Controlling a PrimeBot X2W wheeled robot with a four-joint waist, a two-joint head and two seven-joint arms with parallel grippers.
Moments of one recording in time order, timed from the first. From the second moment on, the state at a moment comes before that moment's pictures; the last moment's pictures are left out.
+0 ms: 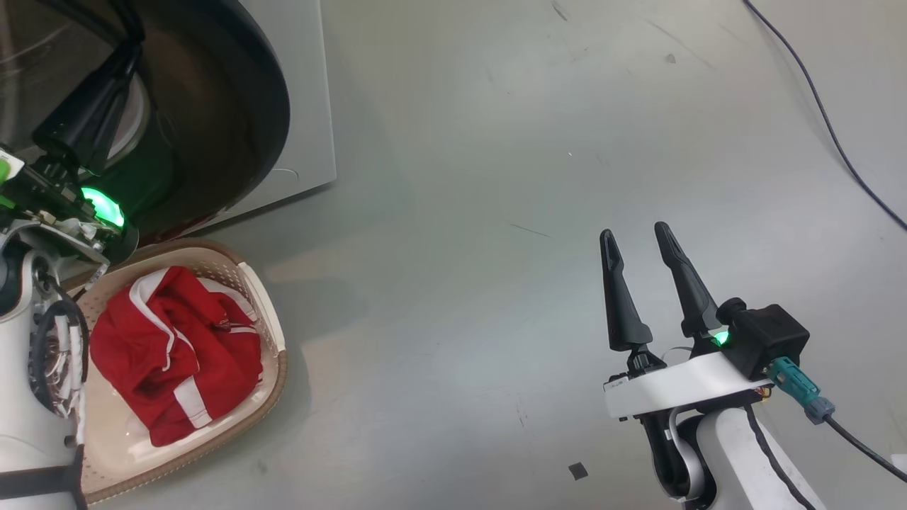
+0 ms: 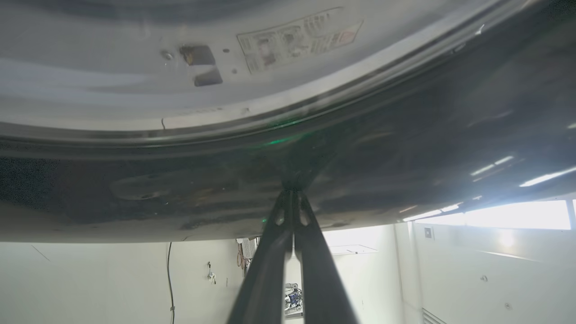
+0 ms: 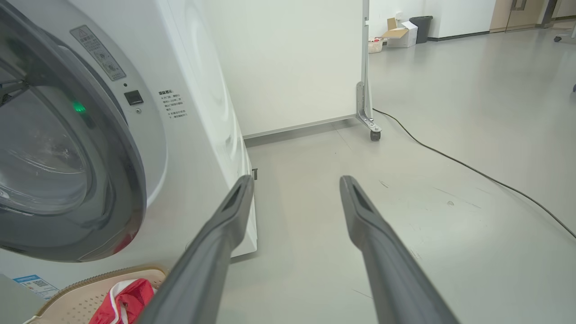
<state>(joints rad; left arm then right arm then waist) -0.65 0.18 0.08 0.27 -1.83 -0.04 0.61 -0.14 -0.05 0.35 0.03 0.42 -0.06 -0.26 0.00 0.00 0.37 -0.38</state>
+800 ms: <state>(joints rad) -0.68 0.13 0.10 0.38 -1.83 -0.11 0.61 -0.14 -0.05 0.31 0.03 0.39 -0.07 -0.26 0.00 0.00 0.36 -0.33</state>
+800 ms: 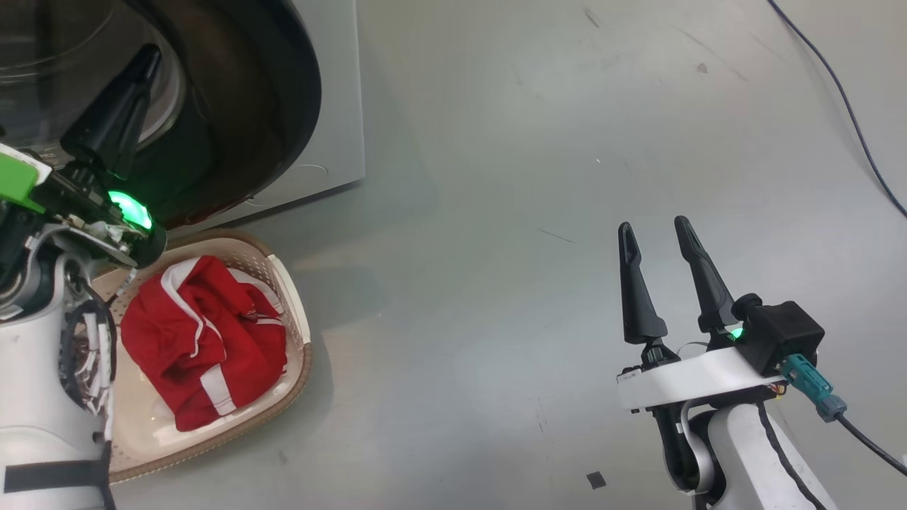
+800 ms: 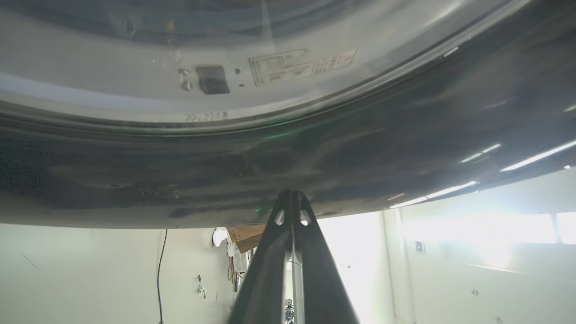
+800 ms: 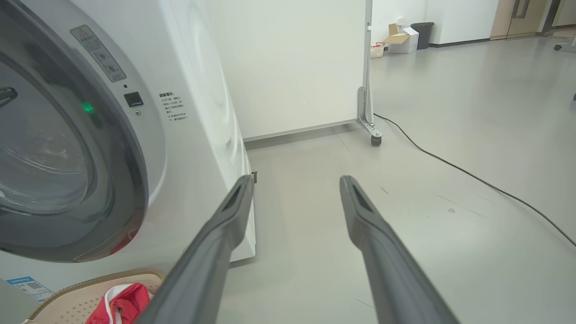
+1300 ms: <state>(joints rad) -0.48 0.08 0.15 0.27 -1.85 -0.12 0.65 -0.14 -0.05 0.30 0.07 0.35 -0.06 -0.26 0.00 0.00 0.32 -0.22</state>
